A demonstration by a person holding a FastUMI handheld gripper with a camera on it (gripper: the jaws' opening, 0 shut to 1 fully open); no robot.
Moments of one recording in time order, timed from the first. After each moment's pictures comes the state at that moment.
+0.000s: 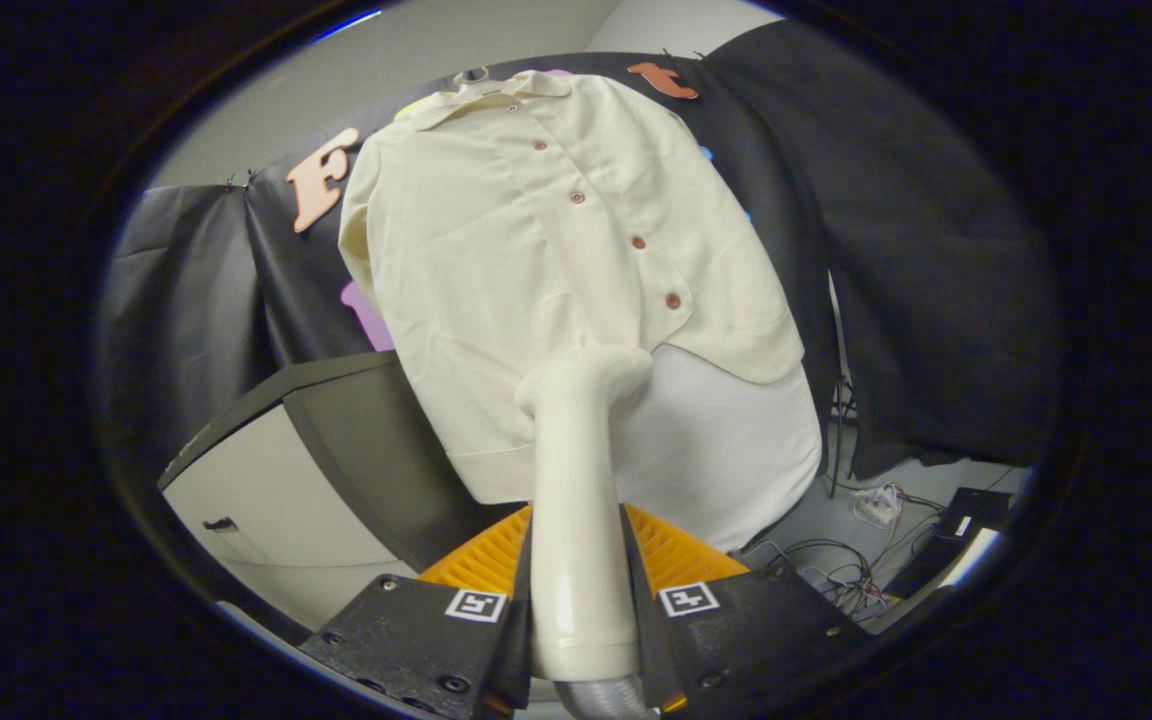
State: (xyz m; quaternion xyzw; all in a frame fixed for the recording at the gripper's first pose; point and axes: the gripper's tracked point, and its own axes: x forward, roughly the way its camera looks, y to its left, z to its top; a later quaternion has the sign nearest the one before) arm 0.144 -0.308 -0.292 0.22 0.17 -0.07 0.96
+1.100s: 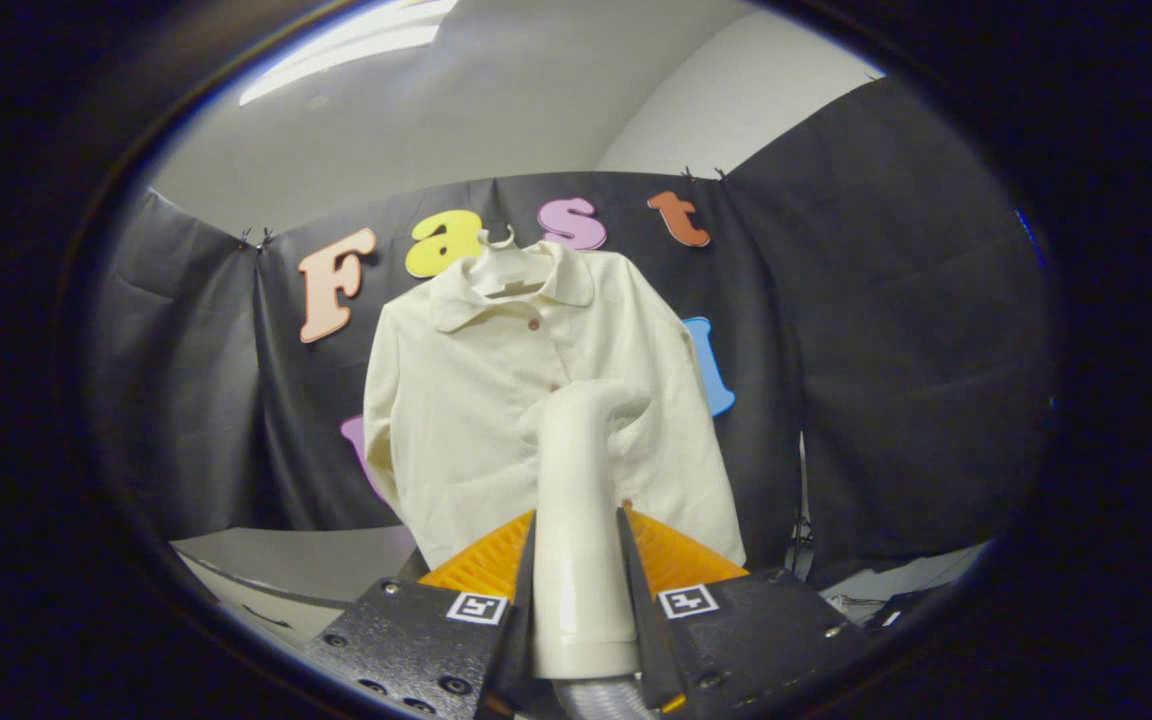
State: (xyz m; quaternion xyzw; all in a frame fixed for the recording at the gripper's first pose) arm 0.170 -0.405 -0.050 0.15 -0.01 -0.15 0.98
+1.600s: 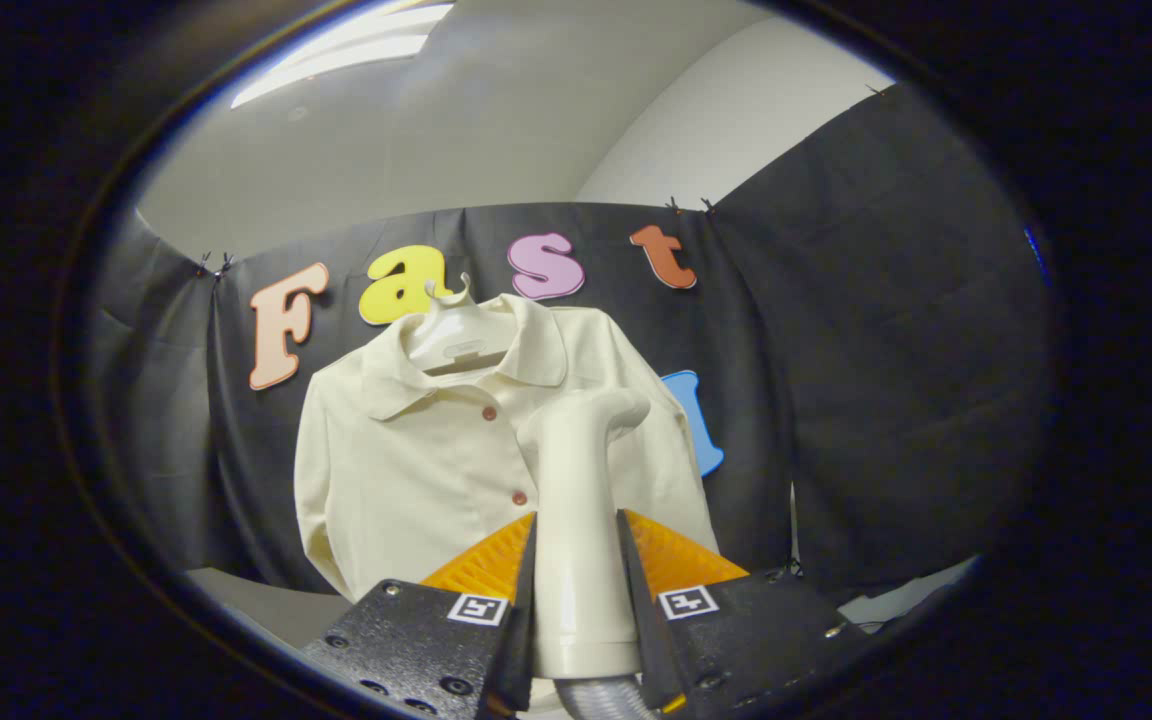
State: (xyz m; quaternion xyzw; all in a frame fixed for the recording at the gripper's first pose) arm 0.252 -0.469 0.019 0.14 -0.06 -0.19 0.97
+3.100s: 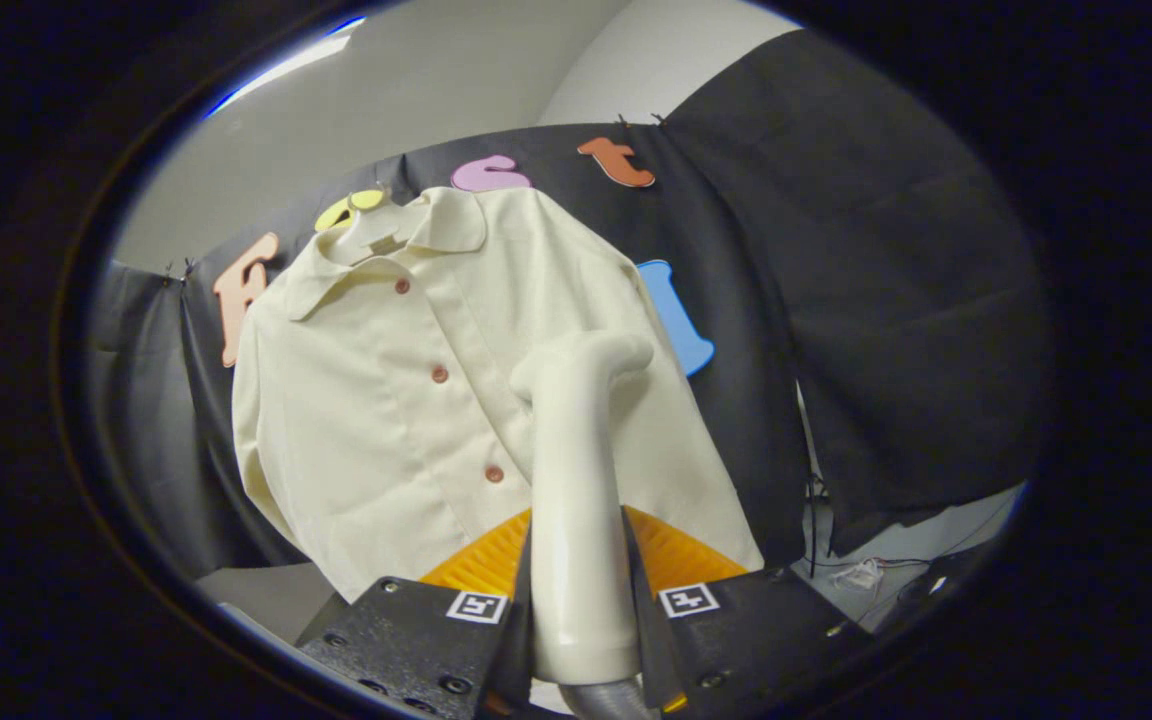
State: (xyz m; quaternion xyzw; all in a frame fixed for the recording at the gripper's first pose) arm 0.255 -0.473 -0.135 0.22 0.04 -0.17 0.96
